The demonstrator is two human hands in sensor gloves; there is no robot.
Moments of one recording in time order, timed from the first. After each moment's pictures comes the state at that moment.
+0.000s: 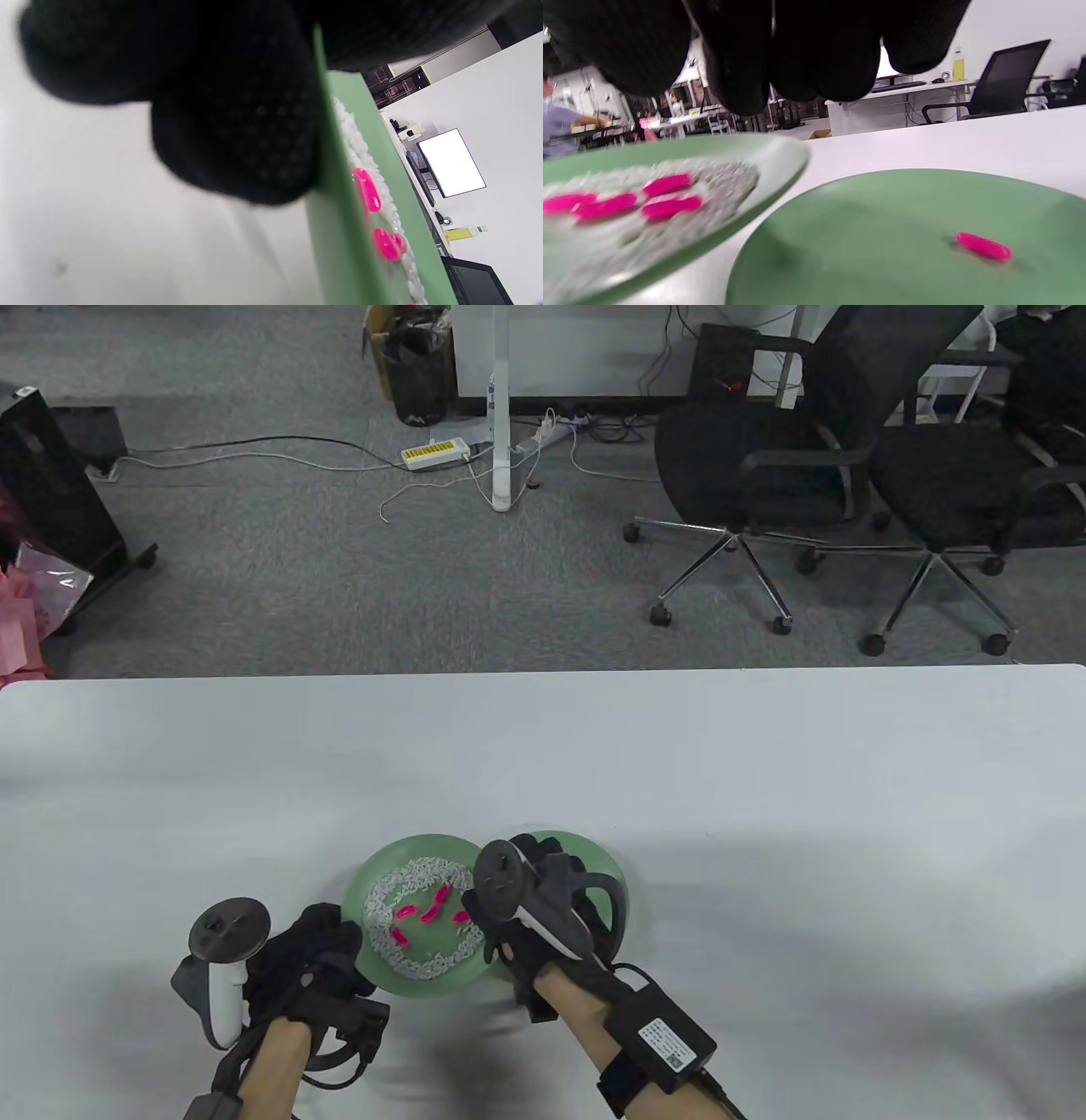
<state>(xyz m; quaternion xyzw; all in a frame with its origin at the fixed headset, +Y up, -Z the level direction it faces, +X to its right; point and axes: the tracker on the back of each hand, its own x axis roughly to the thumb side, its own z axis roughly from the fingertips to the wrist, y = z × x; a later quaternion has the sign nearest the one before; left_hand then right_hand) -0.300 -0.769 -0.265 -0.10 0.25 0.48 0.83 -0.037 -0.693 -0.311 0.06 -0.01 0.99 0.08</state>
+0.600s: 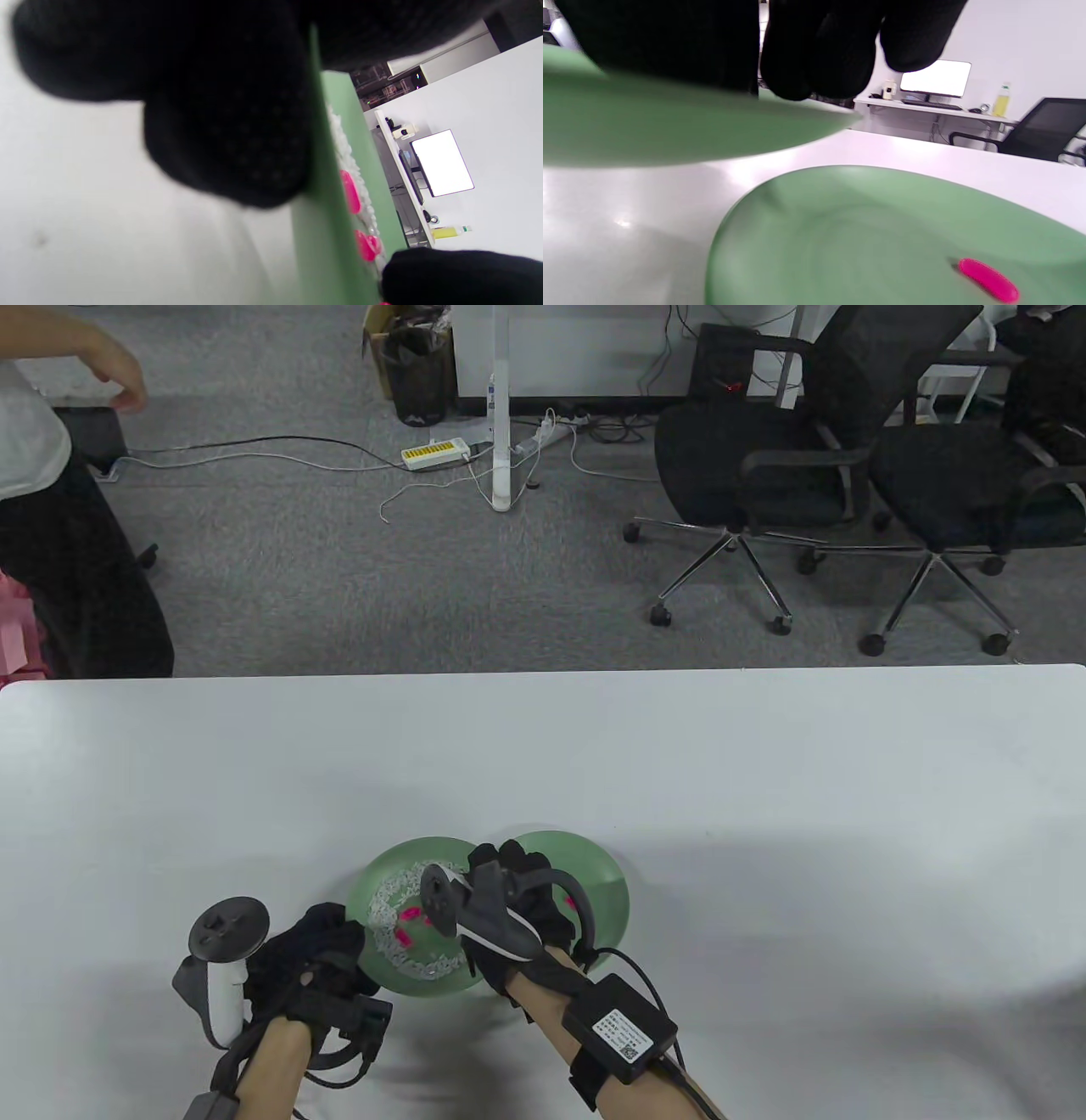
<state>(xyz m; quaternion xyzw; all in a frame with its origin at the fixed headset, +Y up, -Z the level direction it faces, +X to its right) -0.300 -0.768 -0.267 -0.11 0.25 0.51 0.82 -0.069 -0.712 -0.314 0.14 -0.02 0.99 -0.04</state>
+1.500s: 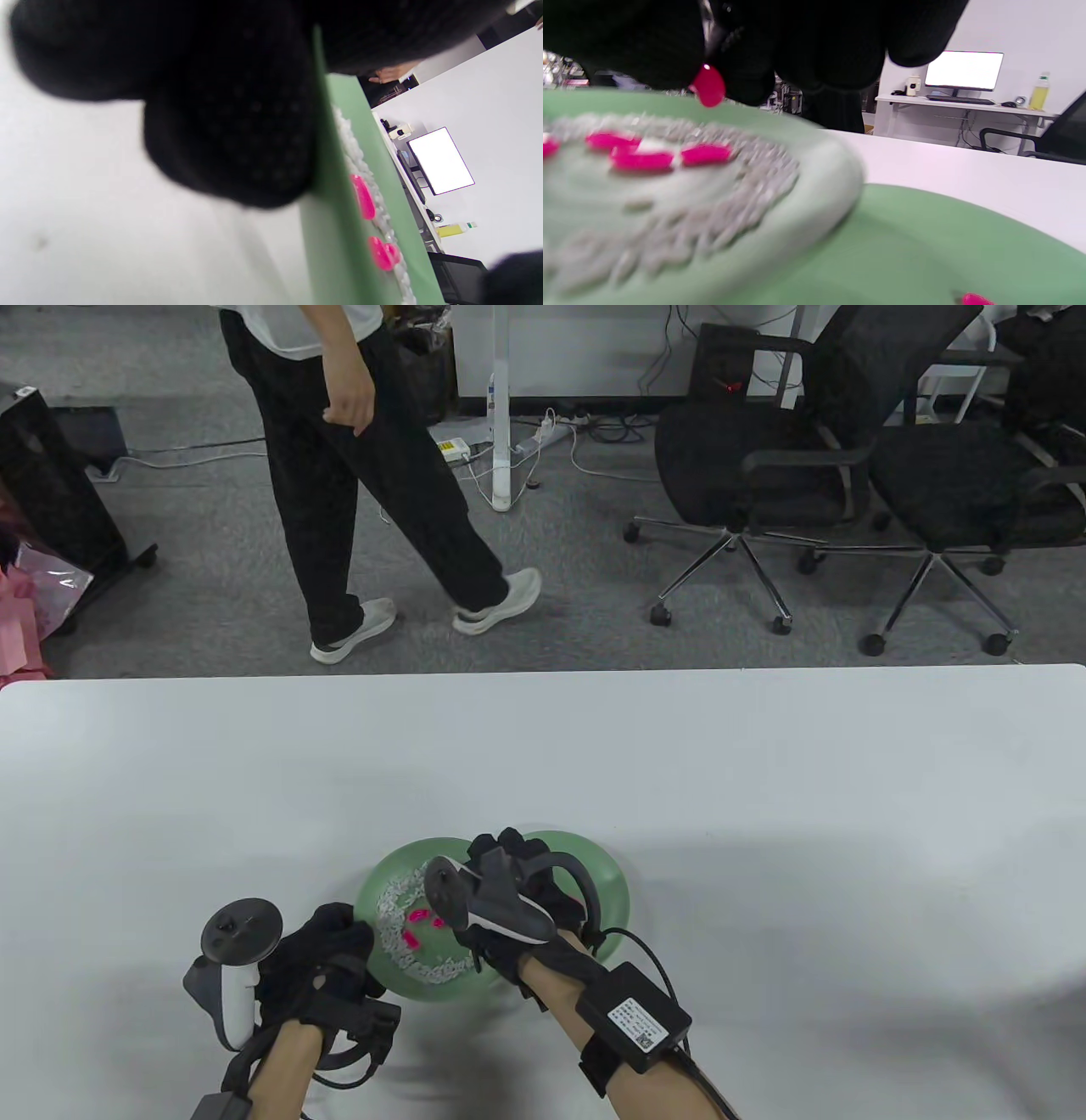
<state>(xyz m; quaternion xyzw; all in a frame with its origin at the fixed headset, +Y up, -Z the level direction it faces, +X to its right) -0.294 -0.769 -0.267 -0.09 0.24 0.47 0.84 -0.047 -0.690 -0.325 0.15 0.00 0.99 0.01</state>
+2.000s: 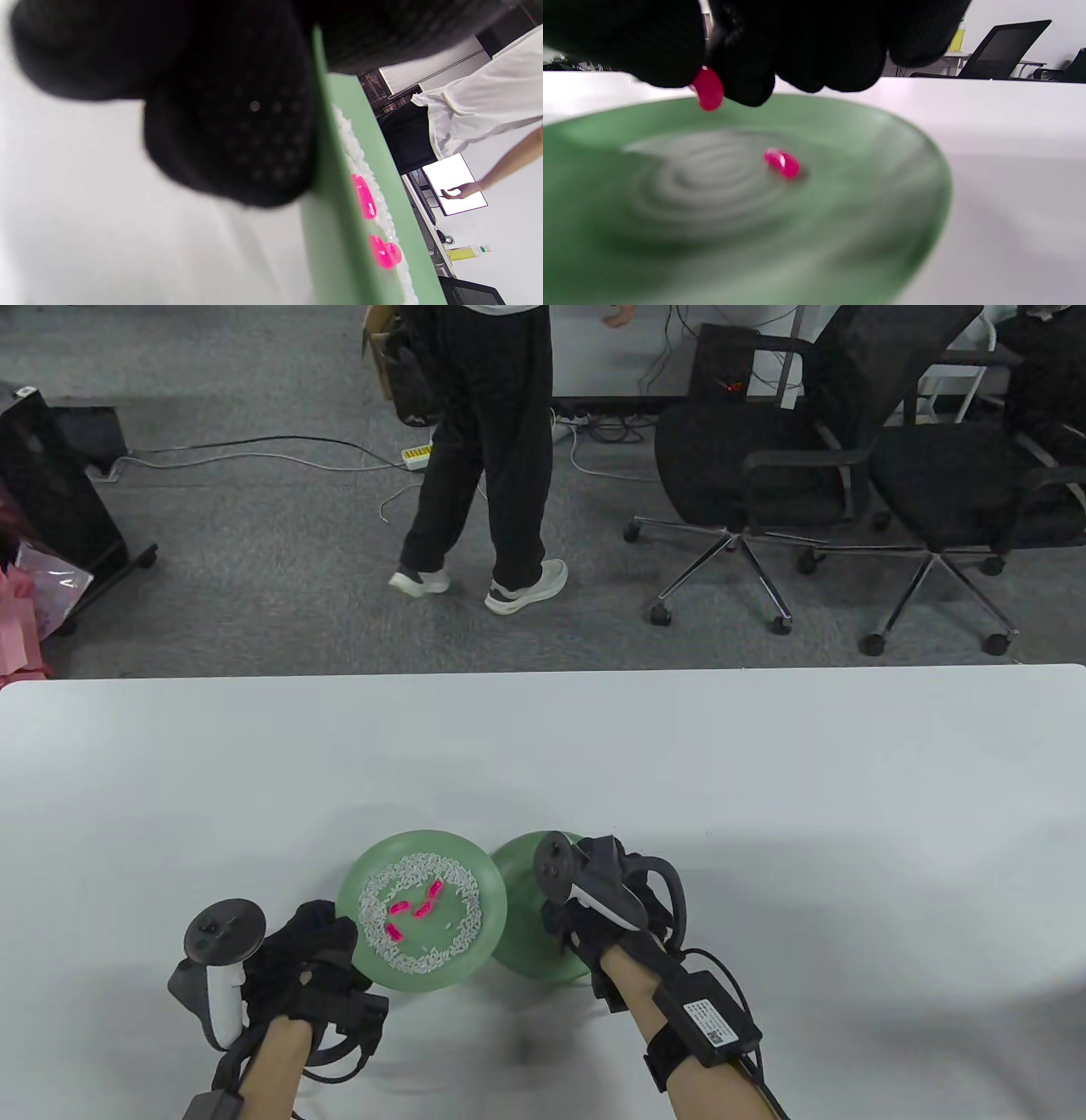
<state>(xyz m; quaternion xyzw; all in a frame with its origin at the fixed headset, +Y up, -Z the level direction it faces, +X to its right) -0.308 -0.774 -0.268 -0.08 0.27 0.48 0.83 0.032 -0.738 -0.340 0.05 0.08 1.00 0.01</state>
